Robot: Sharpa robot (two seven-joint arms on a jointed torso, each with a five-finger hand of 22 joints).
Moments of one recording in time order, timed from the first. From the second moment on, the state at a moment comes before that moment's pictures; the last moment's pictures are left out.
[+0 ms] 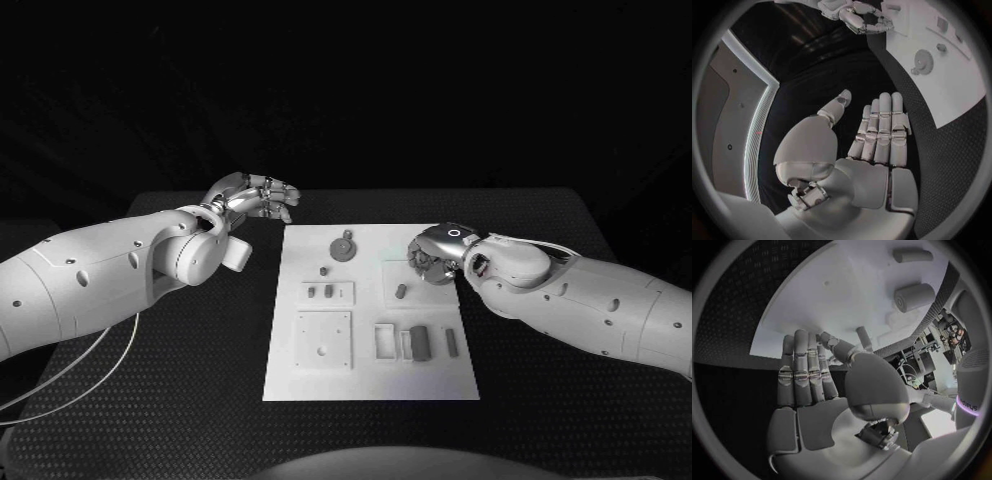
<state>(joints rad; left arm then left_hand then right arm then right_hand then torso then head) 1.24 -0.77 -0.09 1.25 -0.26 -0.22 0.26 1.03 -0.07 0.43 -0.29 0.05 0.83 0.19 0.28 0.53 1.07 0.14 0.16 0.27 1.01 0.05 0.56 0.72 0.04 1.06 -0.05 0.07 1.09 1.09 -0.70 -0.05 1.26 -1.82 -0.24 -0.06 1.18 -0.04 0.70 -0.29 0.08 1.00 0.11 0.37 0.49 1.26 0.06 0.24 0.18 1.25 -0.03 0.59 0.80 0.25 1.00 0.14 0.27 1.27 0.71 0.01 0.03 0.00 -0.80</state>
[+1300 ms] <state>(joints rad) 1.24 -0.75 -0.09 1.22 -0.26 -0.22 0.26 1.04 -0.07 0.42 -0.29 0.05 0.83 0.19 0.29 0.53 1.07 0.14 0.16 0.27 1.01 0.05 0.56 0.72 0.03 1.06 -0.05 0.07 1.09 1.13 -0.70 0.00 1.49 -1.63 -0.21 -0.01 1.18 -0.04 0.70 -0.29 0.07 1.00 0.12 0.37 0.49 1.27 0.06 0.24 0.18 1.25 -0.03 0.59 0.80 0.25 1.01 0.14 0.27 1.27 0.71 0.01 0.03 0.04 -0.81</state>
